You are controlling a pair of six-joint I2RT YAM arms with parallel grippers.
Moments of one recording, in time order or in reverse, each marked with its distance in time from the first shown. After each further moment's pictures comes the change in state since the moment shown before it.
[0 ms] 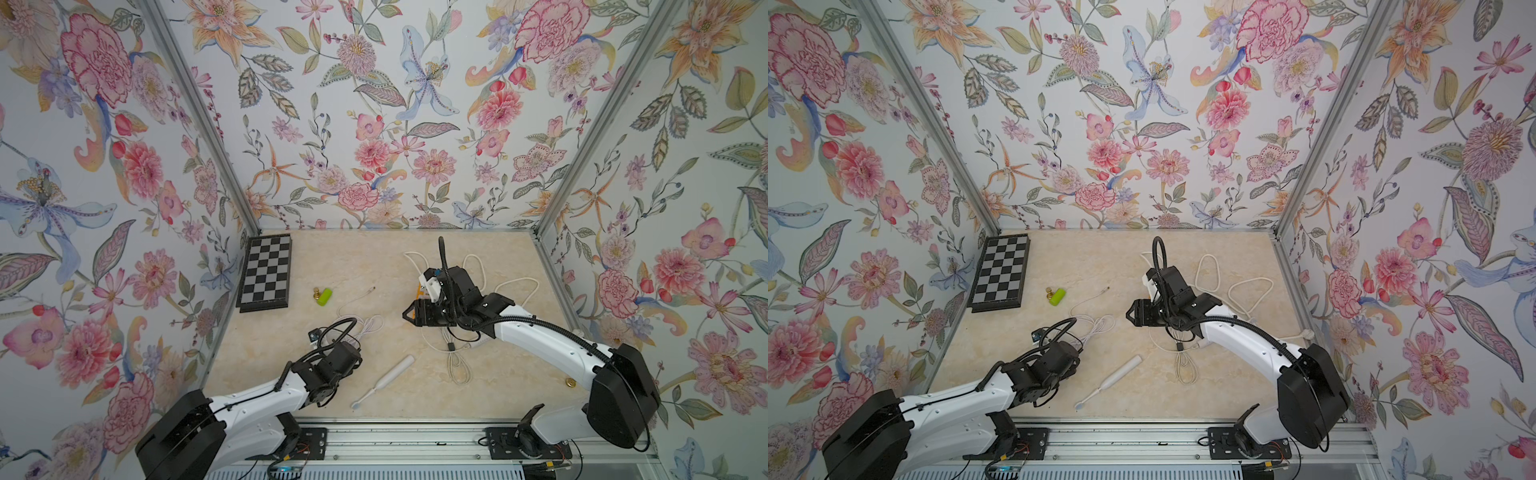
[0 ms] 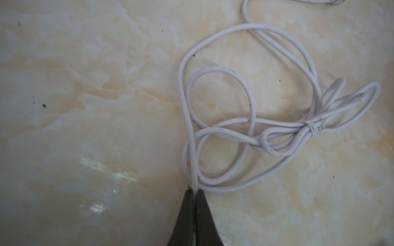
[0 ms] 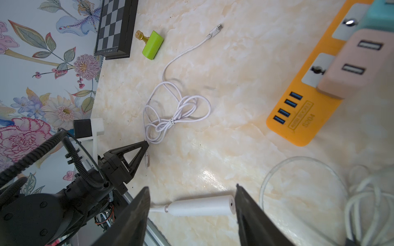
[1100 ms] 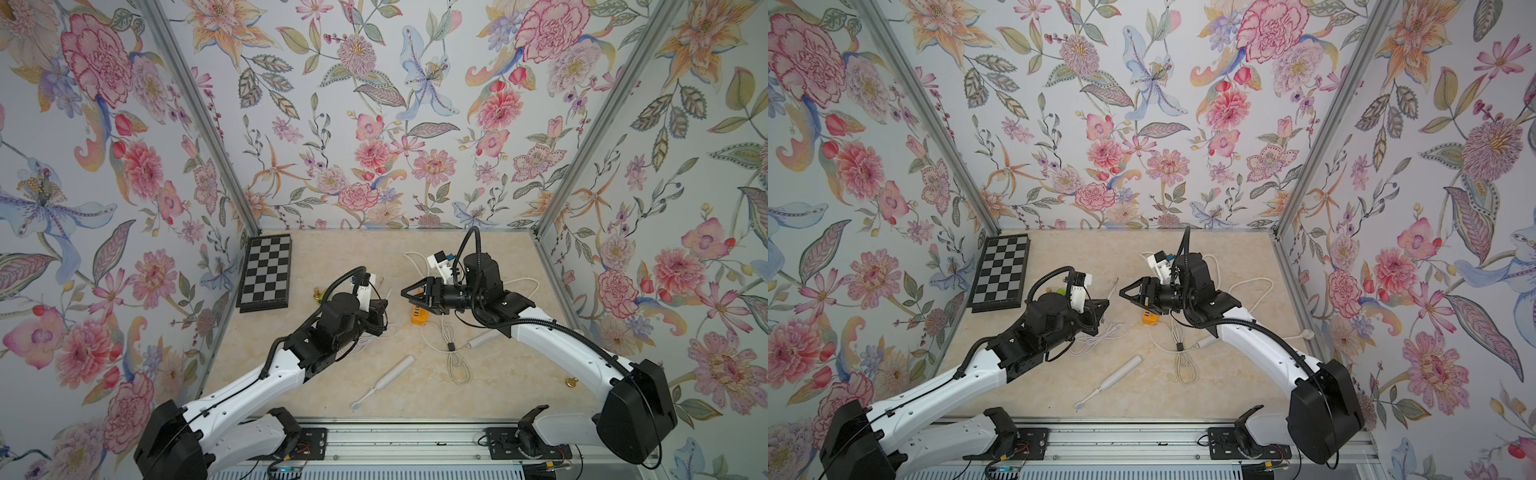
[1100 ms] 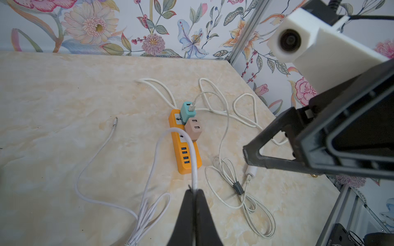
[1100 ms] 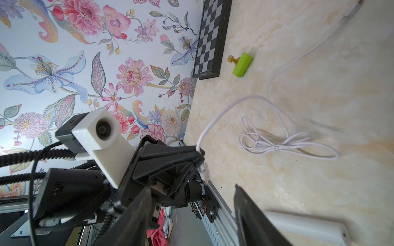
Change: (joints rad) left arm 0.060 0.008 0.403 0.296 0.428 0.739; right arm -0.104 -0.067 -0.037 0.359 -0.416 0.385
